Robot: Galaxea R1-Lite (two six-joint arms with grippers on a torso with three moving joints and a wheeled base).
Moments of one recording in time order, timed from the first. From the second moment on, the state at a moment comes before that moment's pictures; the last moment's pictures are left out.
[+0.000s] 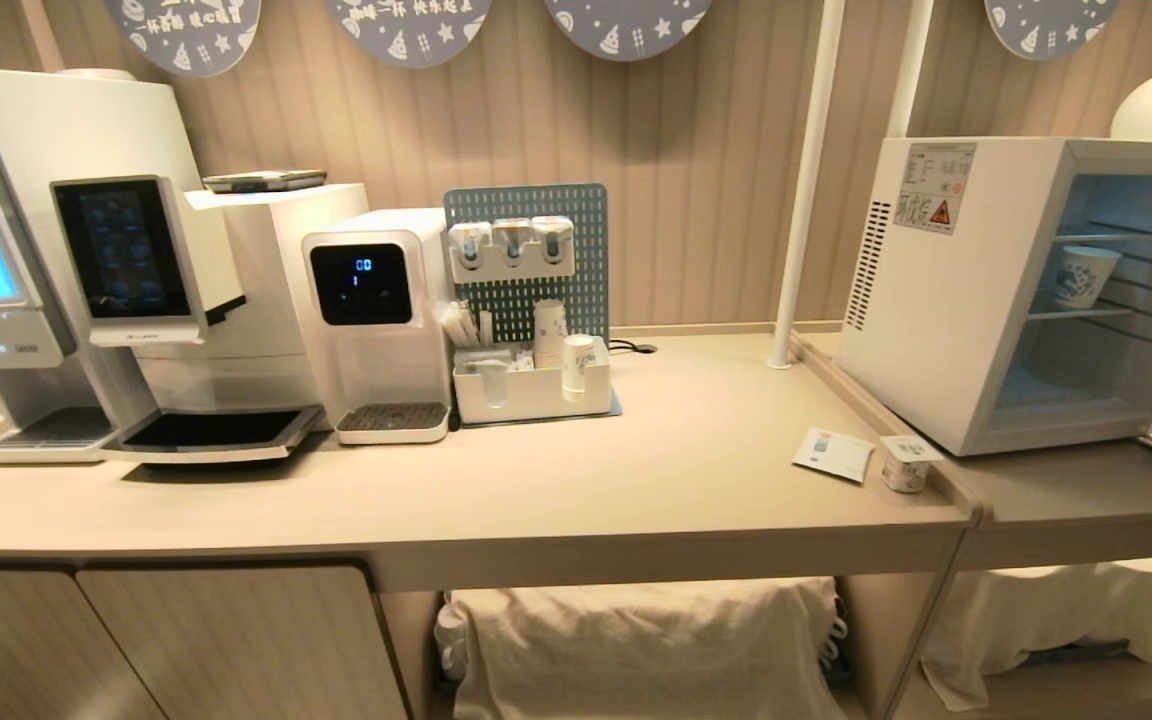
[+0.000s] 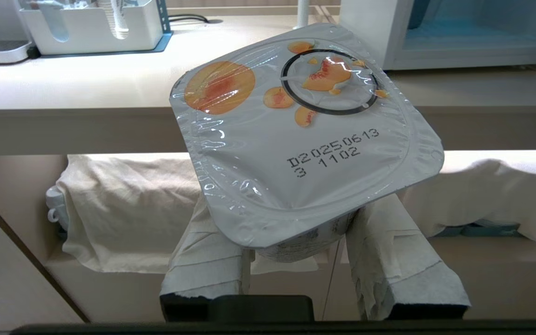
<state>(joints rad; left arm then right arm) 0.00 0.00 0.00 0.00 0.00 0.00 -0.01 0.00 -0.05 0.12 0.02 -0.05</state>
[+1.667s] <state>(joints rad) 0.00 0.00 0.00 0.00 0.01 -0.01 0.01 0.72 -0.49 0.04 0.02 0.04</state>
